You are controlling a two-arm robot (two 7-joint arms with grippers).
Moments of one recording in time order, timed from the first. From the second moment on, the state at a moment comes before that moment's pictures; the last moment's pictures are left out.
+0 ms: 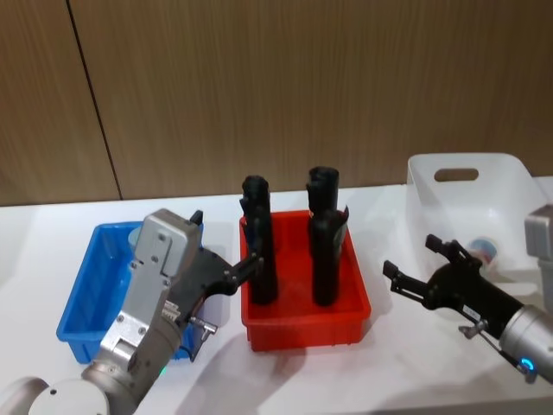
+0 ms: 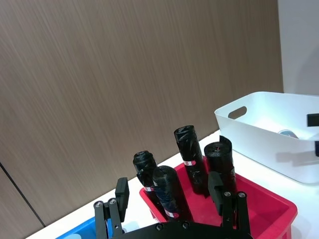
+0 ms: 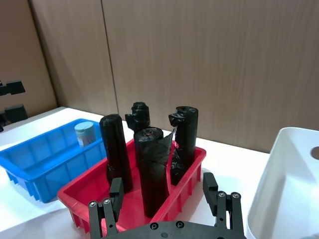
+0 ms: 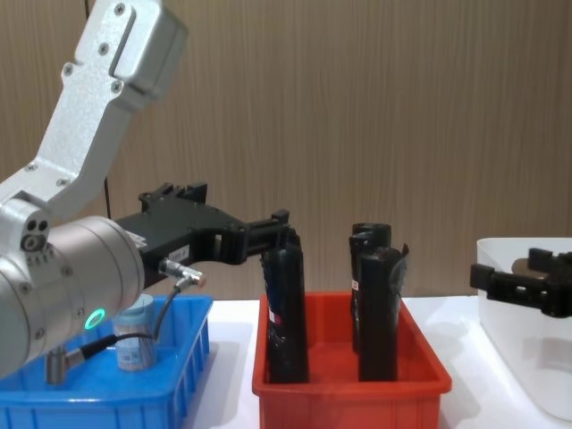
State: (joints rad) left arm -0.24 0.38 0.45 -1.63 -0.20 0.01 -0.01; right arm 0.18 0.35 -0.18 -1.44 0.37 -0.03 0.46
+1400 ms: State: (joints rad) left arm -0.24 0.38 0.45 -1.63 -0.20 0.01 -0.01; right arm 0.65 0.19 -0.28 -0.78 0.32 -0.15 0.77
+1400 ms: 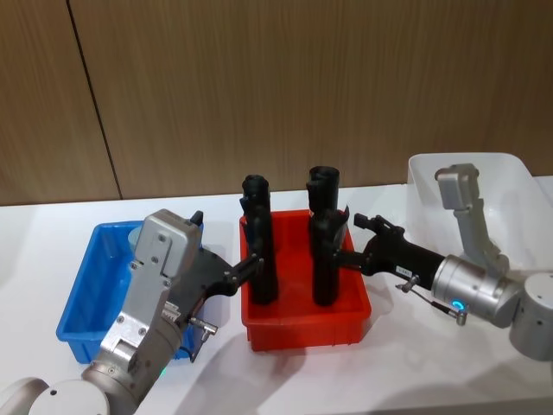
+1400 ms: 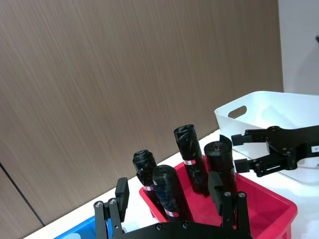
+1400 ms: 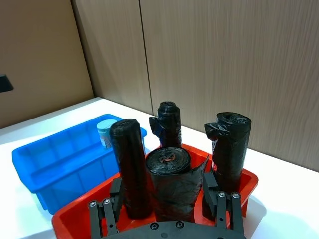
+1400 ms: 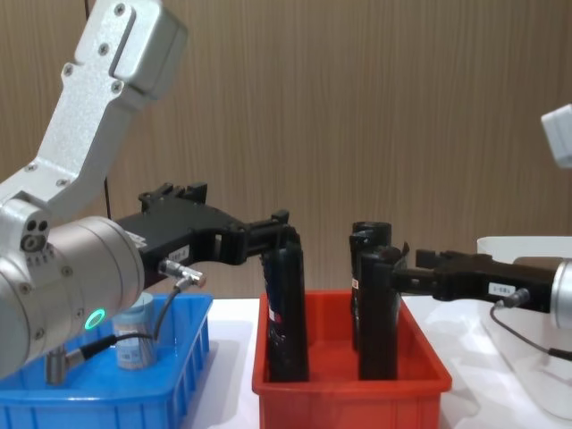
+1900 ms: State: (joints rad) left arm -0.24 0.38 0.45 -1.63 -0.20 0.01 -0.01; right arm 0.74 0.15 -0.30 -0.60 0.30 -0.21 0.78
